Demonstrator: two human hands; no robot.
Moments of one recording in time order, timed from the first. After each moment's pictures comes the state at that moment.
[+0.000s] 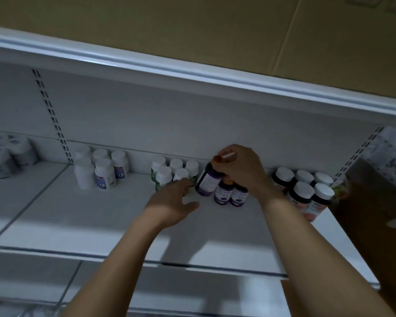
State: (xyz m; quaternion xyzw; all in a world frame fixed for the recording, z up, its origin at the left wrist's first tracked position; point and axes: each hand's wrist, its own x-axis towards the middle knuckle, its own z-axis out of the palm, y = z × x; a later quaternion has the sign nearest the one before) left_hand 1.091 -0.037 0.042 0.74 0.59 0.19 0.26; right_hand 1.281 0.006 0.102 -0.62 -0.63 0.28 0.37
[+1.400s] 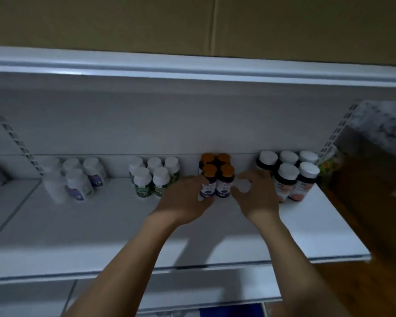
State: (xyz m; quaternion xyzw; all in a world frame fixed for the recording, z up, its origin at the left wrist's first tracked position) left_hand 1.165 -0.033 0.063 0.81 0.53 0.15 0.22; right_hand 1.350 -0.045 0.030 -0.72 -0.58 0.12 0.36
